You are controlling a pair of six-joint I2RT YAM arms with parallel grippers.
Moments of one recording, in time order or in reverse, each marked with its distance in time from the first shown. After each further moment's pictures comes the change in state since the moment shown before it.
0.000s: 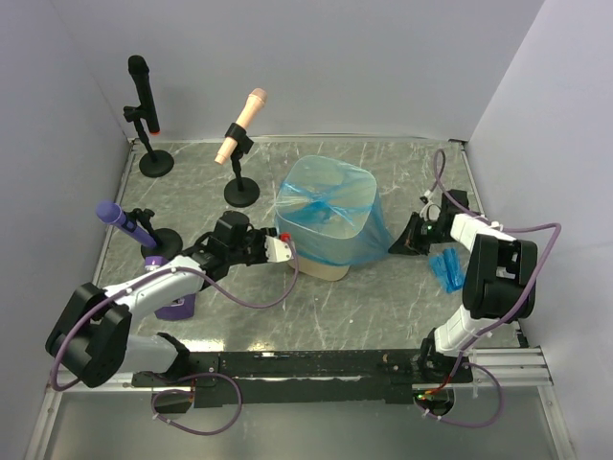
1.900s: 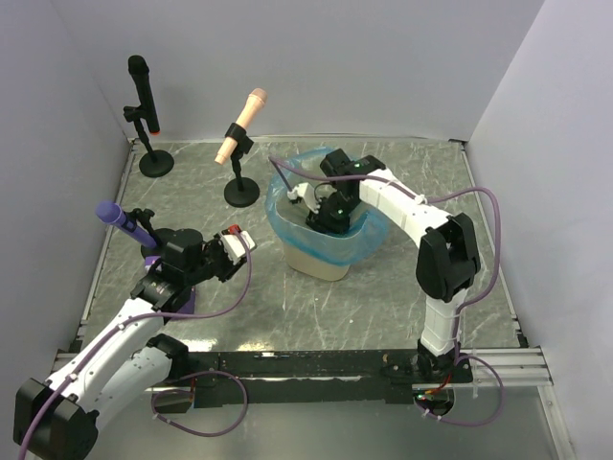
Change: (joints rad) left arm 0.150 -0.496 -0.147 -0.207 0.032 -0.424; right arm 0.735 0.265 0.797 -0.654 0.215 -0.896
